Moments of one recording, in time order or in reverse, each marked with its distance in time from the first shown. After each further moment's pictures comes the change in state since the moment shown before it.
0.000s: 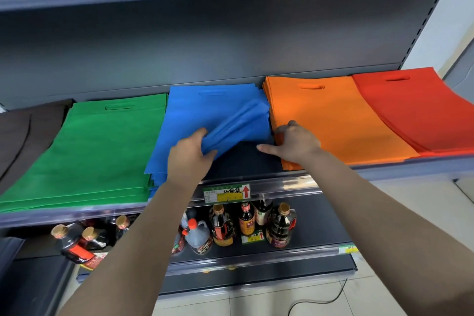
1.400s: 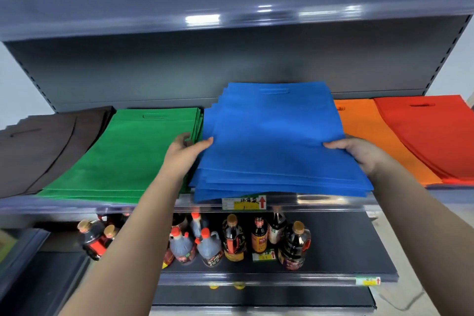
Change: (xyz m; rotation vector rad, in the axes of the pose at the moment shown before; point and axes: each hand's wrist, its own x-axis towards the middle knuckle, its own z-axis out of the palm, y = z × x) left_hand 0.002 -0.027 -0.044 -0.852 -0.147 -0.558; right_hand -0.019 0.054 -0.047 1.479 -0.418 0.233
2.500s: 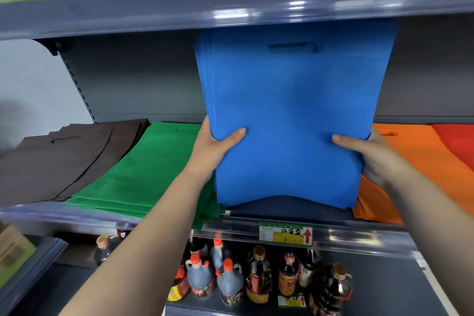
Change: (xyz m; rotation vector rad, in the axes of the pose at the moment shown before) left_hand 0.035 0.014 -0.021 -0.327 -0.094 0.548; right_hand 0.037 -0.009 0.081 -0.122 -0.120 -0.671
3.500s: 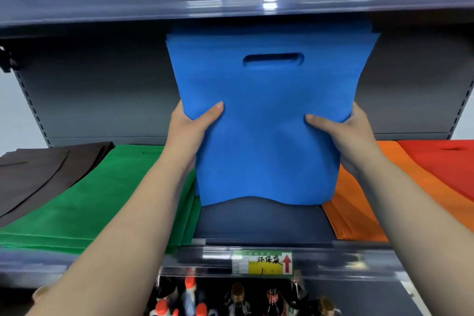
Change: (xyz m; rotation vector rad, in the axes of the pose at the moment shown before) left_hand 0.028 0.027 0.037 -0.123 0.031 0.160; right_hand 0.020 -0.023 0.006 -0.085 0.252 -0.289
